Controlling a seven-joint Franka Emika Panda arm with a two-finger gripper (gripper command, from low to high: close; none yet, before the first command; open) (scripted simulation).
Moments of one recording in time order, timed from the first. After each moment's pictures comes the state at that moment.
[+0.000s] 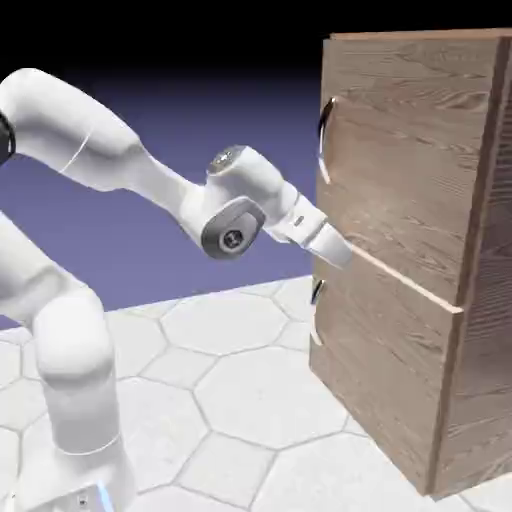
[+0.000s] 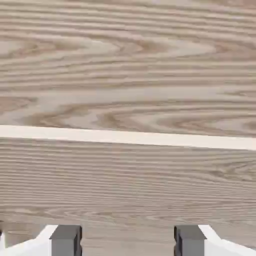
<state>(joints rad) -0.03 -0.58 0.10 -2.79 0.09 3.12 0.73</state>
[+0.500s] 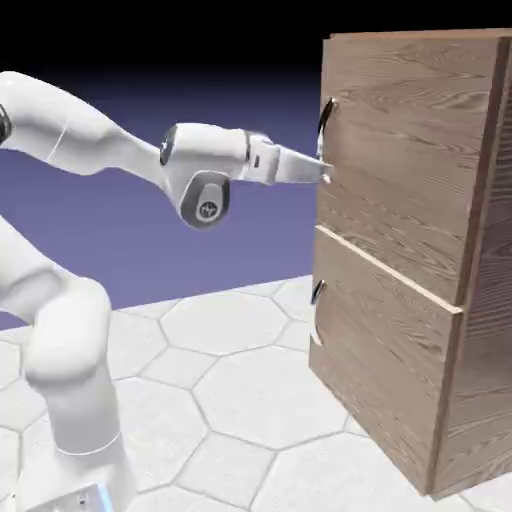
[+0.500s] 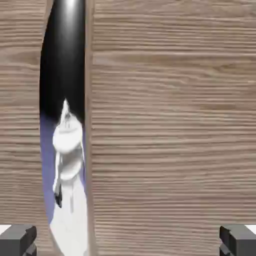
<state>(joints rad) -0.27 -0.65 0.64 -2.70 0.58 3.61 0.65</state>
